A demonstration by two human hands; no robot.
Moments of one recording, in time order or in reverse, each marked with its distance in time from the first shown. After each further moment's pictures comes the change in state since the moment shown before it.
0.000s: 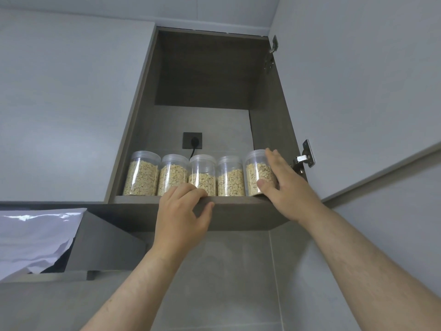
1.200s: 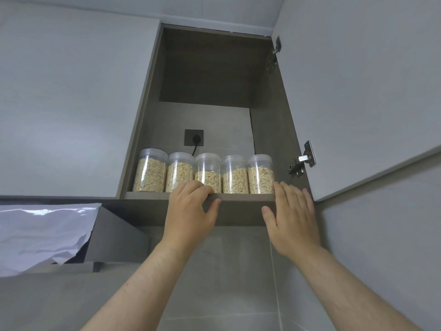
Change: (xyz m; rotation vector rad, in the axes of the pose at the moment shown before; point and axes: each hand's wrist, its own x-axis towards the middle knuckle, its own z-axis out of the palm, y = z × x) left_hand 0.002 0.003 -0.008 -0.020 -0.084 -0.034; right_hand -0.052 0.006 0.050 -0.523 0.204 0.066
